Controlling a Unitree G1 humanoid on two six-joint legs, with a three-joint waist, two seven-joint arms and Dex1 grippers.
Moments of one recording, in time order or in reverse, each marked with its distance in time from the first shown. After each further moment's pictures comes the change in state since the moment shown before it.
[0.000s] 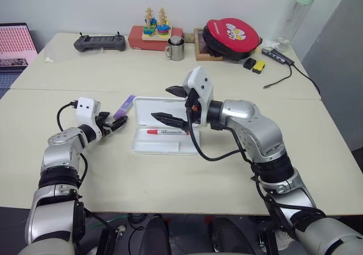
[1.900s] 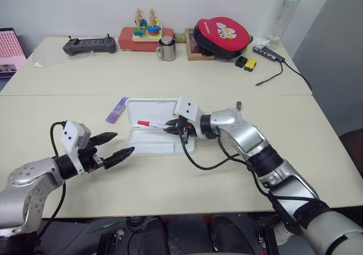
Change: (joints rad) left arm 0.691 0.142 0.192 -0.986 -0.346 0.288 -0.208; right arm -0.089 -0.027 0.231 0.508 -0.198 -0.293 0.165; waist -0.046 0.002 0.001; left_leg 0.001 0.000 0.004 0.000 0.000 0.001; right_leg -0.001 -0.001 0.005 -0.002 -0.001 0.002
